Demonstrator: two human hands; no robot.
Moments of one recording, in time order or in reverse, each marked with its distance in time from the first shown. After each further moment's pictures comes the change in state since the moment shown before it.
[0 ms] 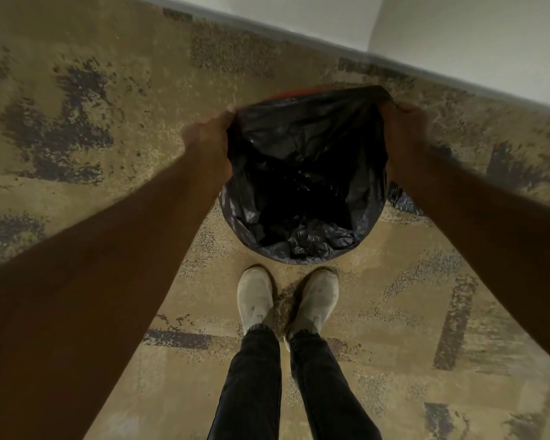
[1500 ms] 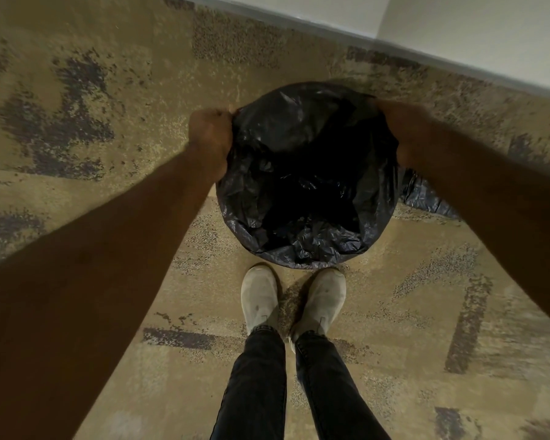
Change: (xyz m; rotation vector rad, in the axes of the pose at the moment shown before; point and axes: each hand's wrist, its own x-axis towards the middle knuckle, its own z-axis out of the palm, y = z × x) left_hand 0.027 -0.014 -0.009 0.329 -0.144 0.224; right_hand 0.010 0.003 0.008 -0.093 -0.297 0.240
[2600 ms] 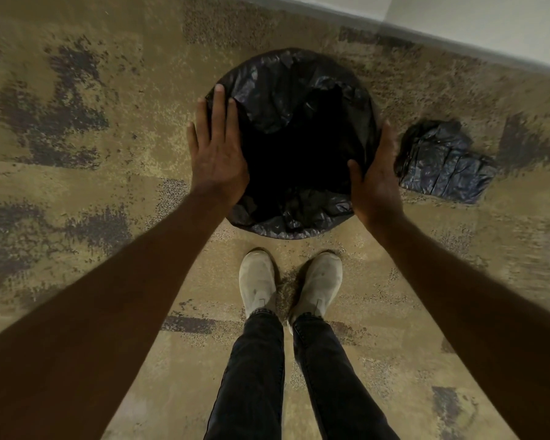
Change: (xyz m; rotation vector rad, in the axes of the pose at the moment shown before) left_hand -0.061 -0.063 -0.002 1.248 0.102 0.701; right_hand -0.063 0.134 0.004 -0.510 0.198 -0.593
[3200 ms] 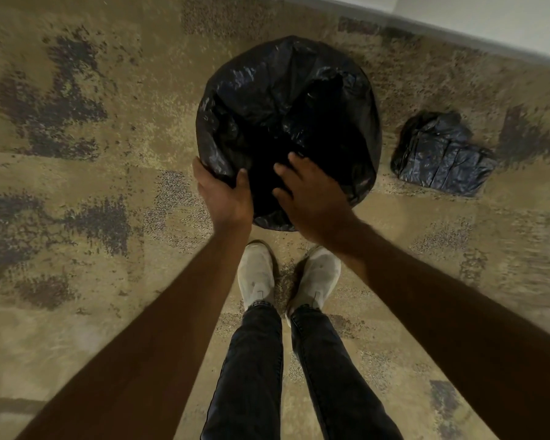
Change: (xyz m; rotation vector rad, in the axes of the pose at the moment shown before) left_hand -0.065 0.030 0.040 -1.041 0.205 -0.683; right_hand -0.042 -0.034 0.055 -0.538 -0.360 -0.341
